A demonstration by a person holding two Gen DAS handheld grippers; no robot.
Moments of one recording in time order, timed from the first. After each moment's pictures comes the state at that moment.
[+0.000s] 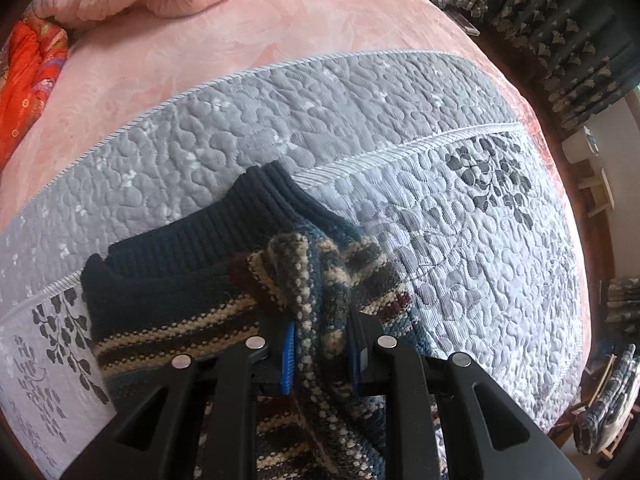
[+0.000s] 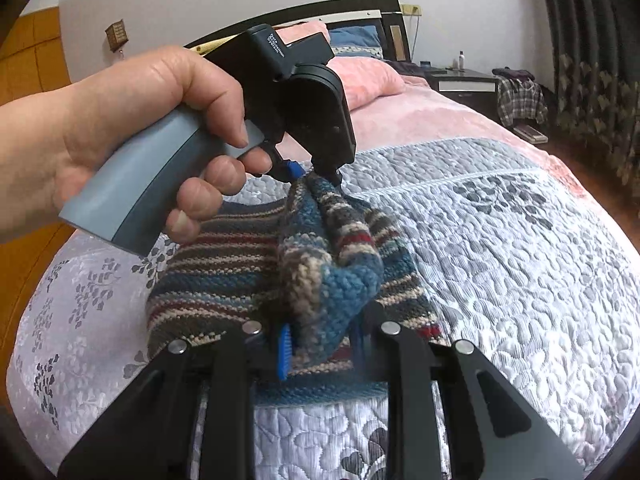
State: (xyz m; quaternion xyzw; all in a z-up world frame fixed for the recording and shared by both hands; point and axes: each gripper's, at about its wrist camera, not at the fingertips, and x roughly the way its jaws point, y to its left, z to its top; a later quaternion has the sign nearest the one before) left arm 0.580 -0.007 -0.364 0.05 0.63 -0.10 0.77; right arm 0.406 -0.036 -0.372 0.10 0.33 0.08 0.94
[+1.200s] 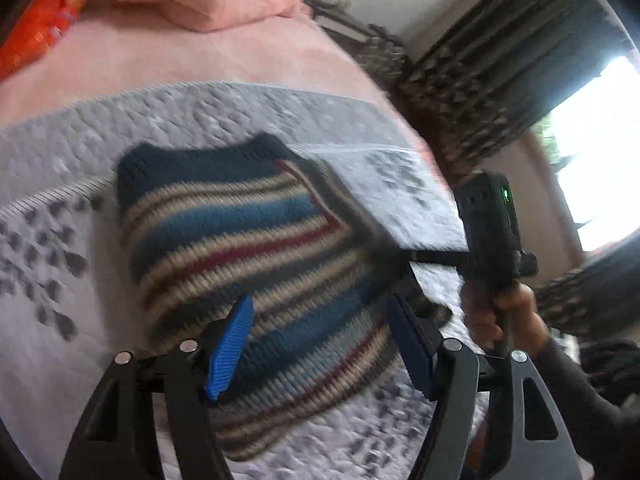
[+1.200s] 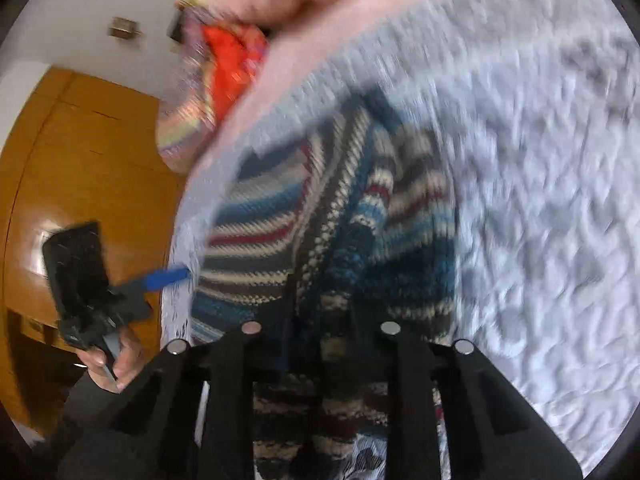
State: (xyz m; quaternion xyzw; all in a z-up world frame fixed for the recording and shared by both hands) left arm 0.449 0.147 -0.344 -0.11 0.52 -0.30 0.79; right arm 0.565 -0.120 -0.419 0.27 0.52 0.32 0.74
